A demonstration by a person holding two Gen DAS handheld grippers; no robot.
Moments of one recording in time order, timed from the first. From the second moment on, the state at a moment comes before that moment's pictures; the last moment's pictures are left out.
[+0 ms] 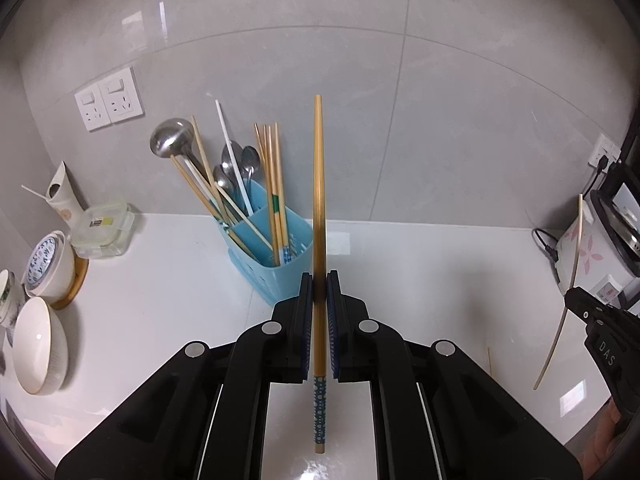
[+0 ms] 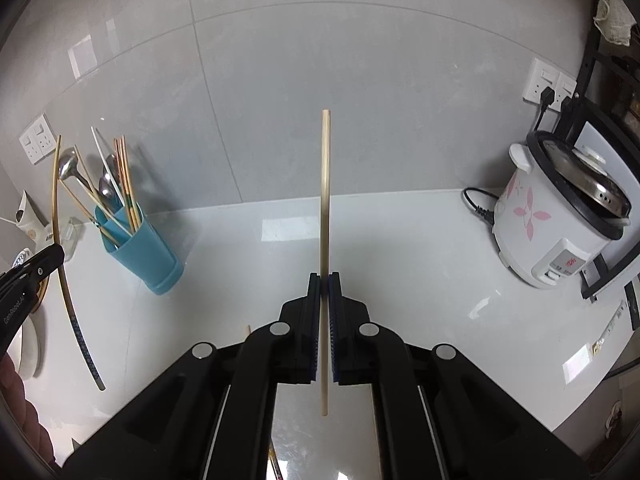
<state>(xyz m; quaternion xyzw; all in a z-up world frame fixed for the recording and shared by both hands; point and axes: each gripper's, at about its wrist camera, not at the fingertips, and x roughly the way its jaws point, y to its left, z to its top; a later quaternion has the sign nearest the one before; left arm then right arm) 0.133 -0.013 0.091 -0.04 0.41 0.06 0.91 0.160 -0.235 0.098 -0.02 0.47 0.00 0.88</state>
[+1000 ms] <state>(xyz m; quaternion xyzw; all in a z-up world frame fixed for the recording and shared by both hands) 0.207 0.054 0.126 -0.07 0.34 0.08 0.94 0.238 -0.168 0.122 -0.03 0.44 0.05 0.90</state>
